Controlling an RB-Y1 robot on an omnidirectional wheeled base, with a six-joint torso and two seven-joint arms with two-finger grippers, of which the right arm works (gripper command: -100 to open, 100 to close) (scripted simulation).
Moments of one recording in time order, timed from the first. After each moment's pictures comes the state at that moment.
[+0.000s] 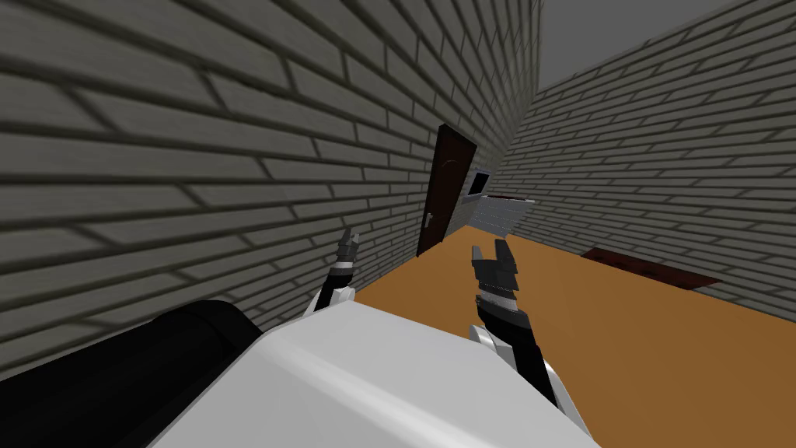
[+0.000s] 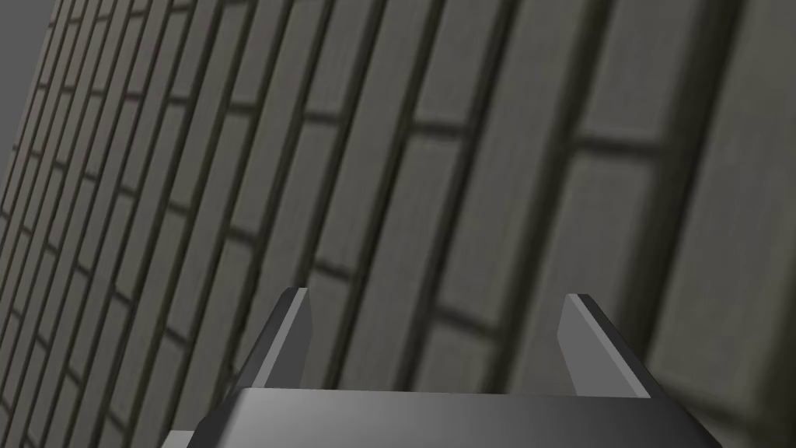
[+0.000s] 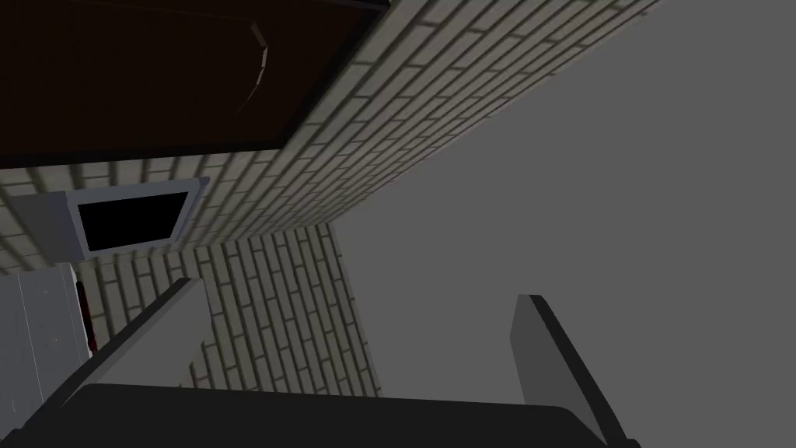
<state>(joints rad) 0.54 -0.03 0.04 -2.35 0.07 -0.41 -0.06</state>
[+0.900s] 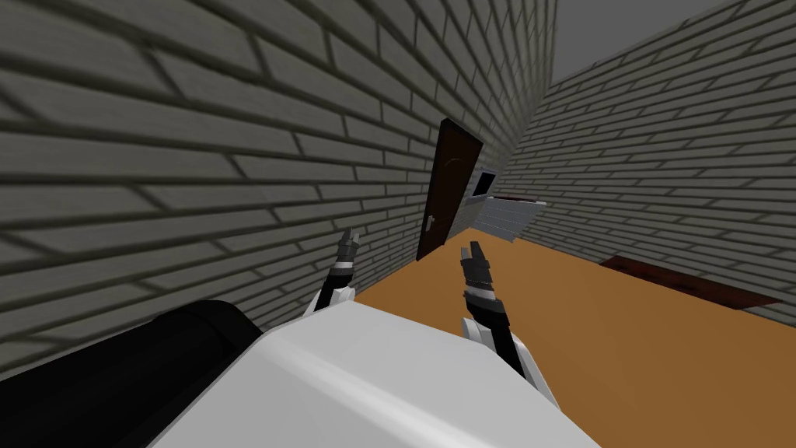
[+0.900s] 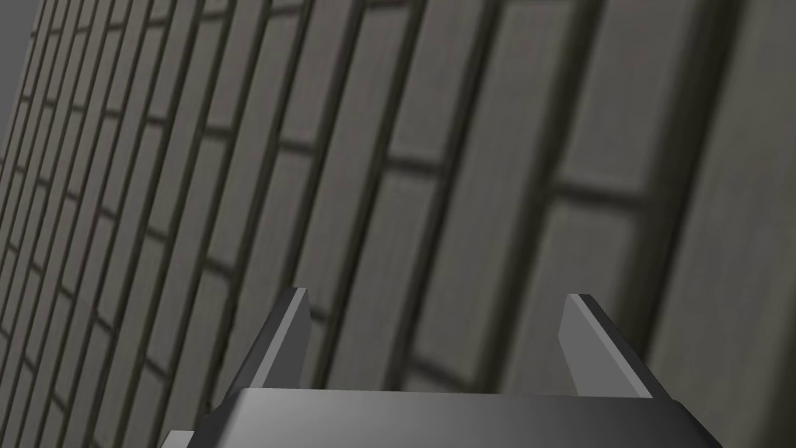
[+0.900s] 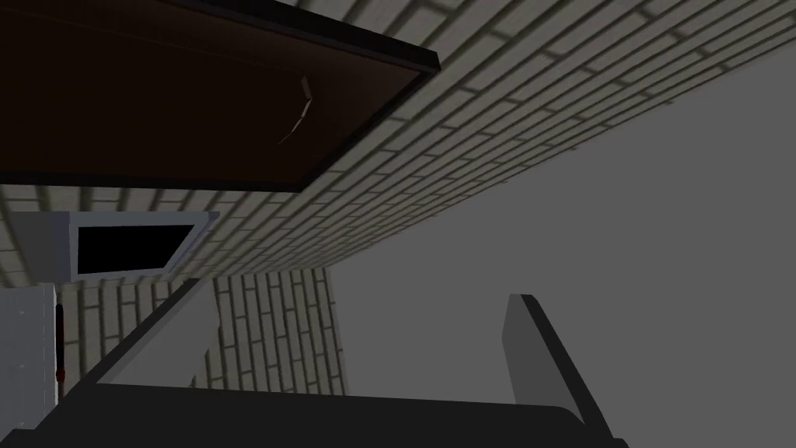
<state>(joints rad) 0.45 -0.08 0.06 -2.18 0.13 -0.45 0.03</state>
